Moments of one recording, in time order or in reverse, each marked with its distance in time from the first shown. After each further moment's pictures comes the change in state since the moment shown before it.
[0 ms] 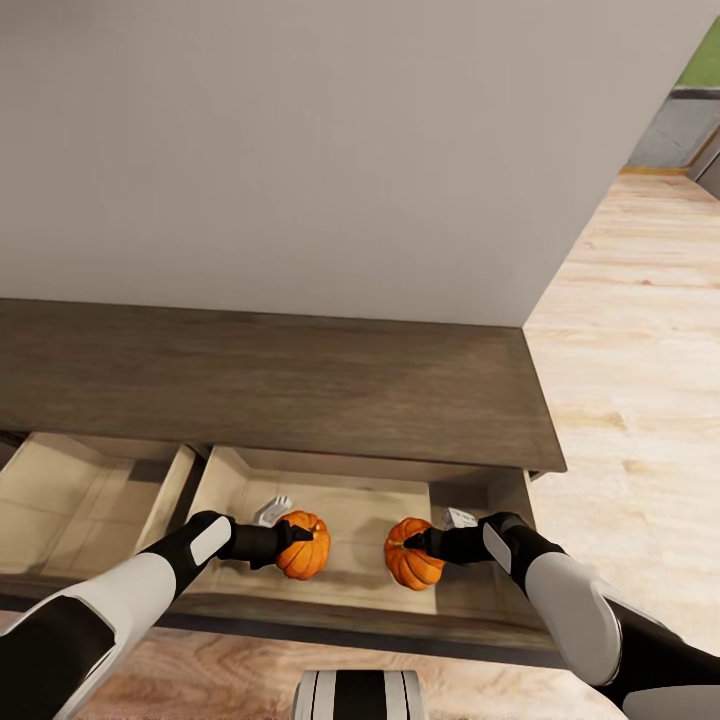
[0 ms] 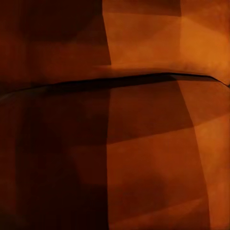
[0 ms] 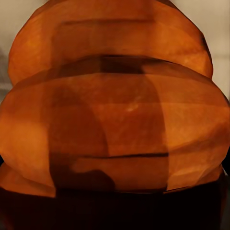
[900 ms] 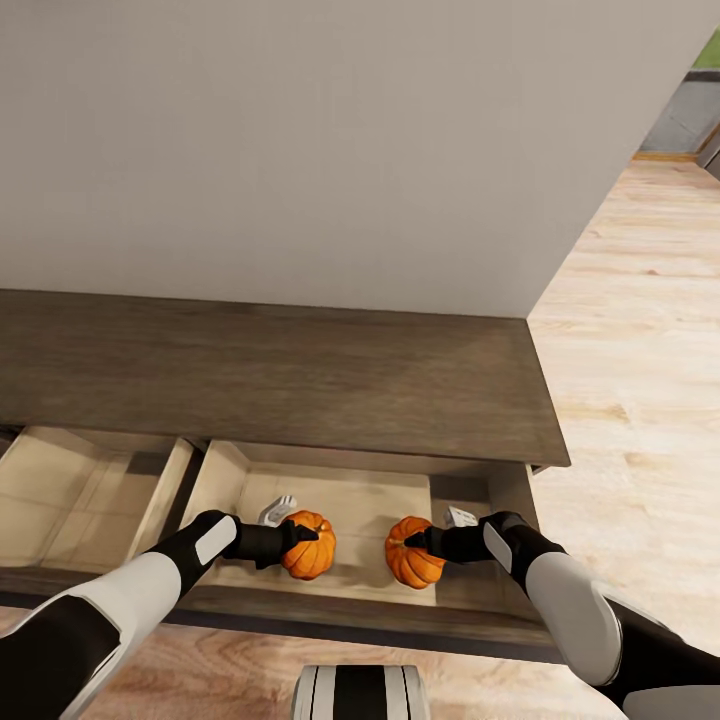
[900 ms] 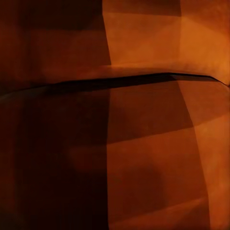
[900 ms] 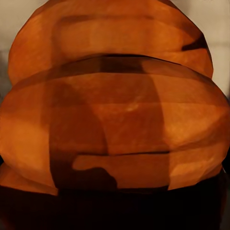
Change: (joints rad) left arm -0.001 -0.016 0.001 -0.001 0.000 0.002 0.000; right arm 0.000 -0.001 -0.001 -0.005 0.000 -0.002 0.002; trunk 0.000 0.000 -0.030
